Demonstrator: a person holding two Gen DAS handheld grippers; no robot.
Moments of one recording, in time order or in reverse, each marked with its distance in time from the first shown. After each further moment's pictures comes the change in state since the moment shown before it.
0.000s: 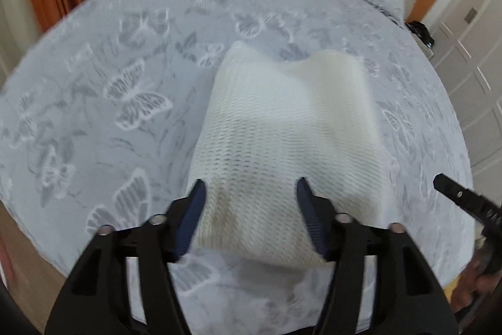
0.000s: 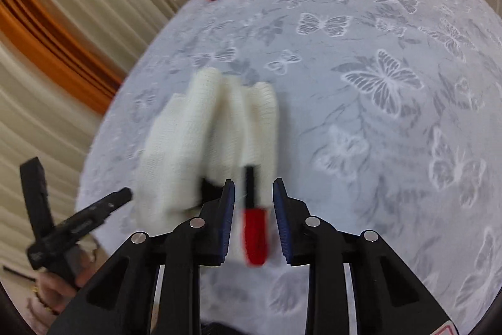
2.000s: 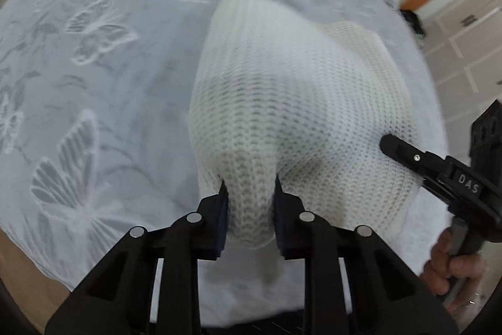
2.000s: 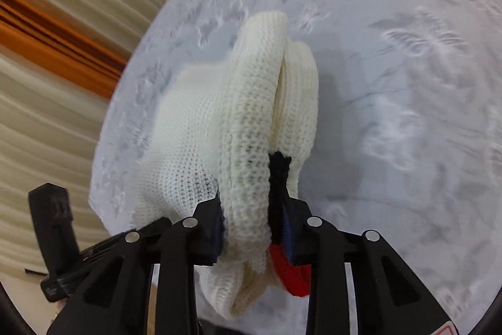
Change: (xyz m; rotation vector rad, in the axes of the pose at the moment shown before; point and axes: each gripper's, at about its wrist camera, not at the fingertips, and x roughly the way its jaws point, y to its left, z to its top) left arm 0.048 0.002 -0.023 -0.084 0.214 -0.179; right arm 0.058 0.000 -0.001 0.060 0.129 0.042
